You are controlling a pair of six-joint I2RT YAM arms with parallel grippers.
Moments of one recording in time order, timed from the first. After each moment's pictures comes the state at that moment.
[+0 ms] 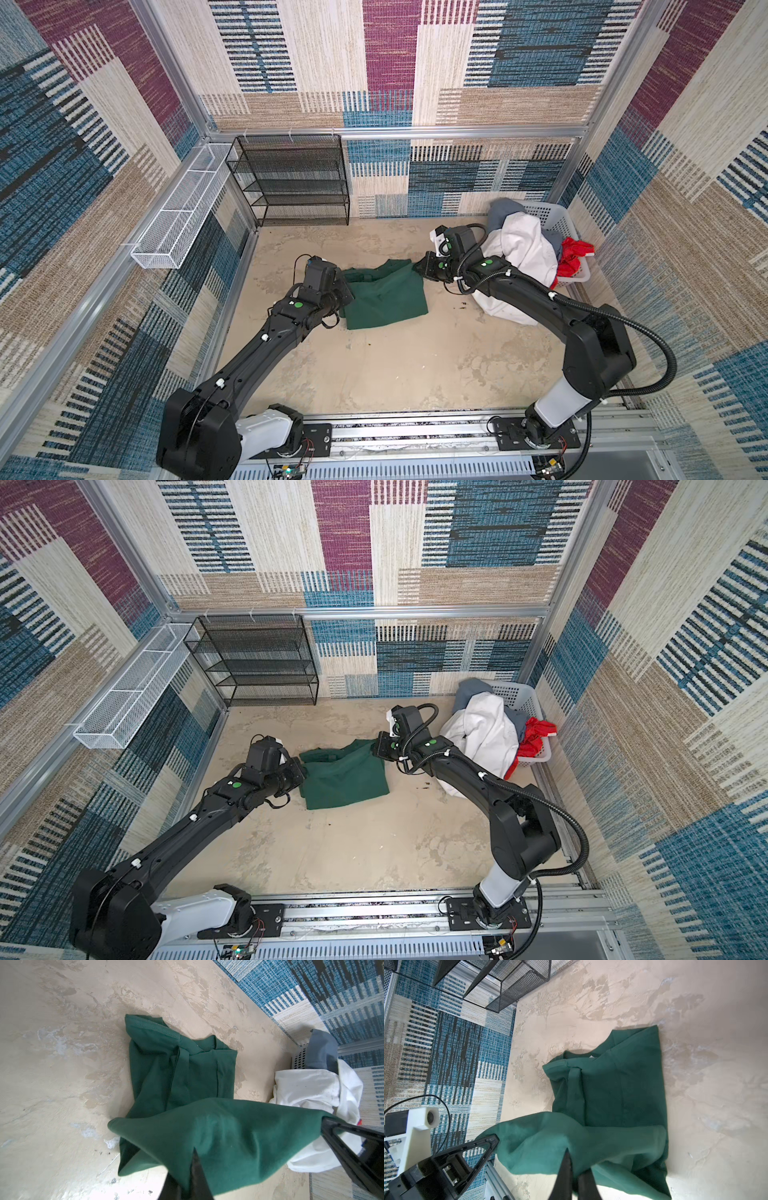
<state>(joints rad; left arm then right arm) -0.37 1.24 0.89 -0.41 0.02 -0.81 0.51 1.67 1.30 -0.31 -0.34 0.69</state>
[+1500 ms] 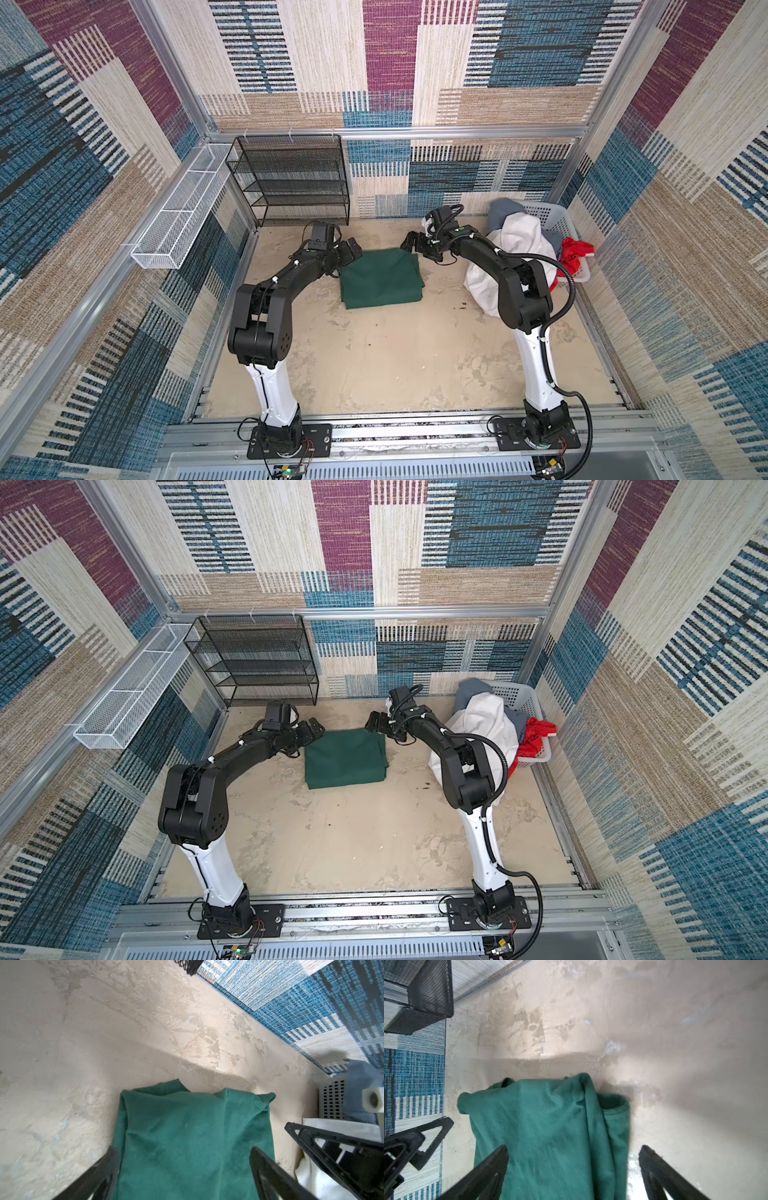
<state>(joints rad) -0.18 1.88 1.33 -0.24 0.19 -0.60 0.37 2.28 1.90 -0.51 -0.34 0.53</state>
